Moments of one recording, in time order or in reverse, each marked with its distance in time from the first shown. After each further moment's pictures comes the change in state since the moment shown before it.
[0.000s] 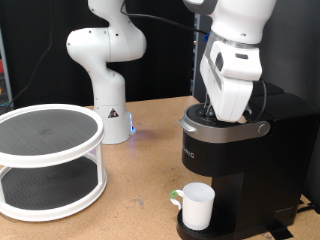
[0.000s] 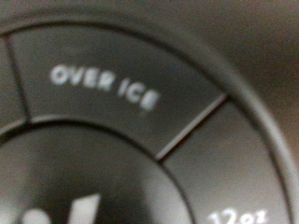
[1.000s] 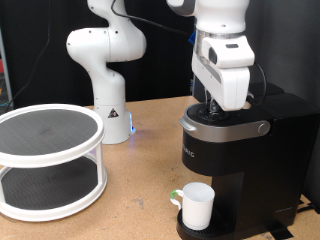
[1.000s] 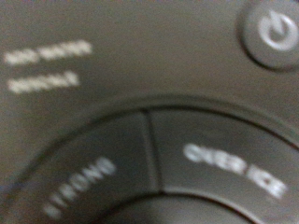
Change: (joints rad) arm -0.005 -0.138 -0.016 -0.183 0.169 0.198 -0.222
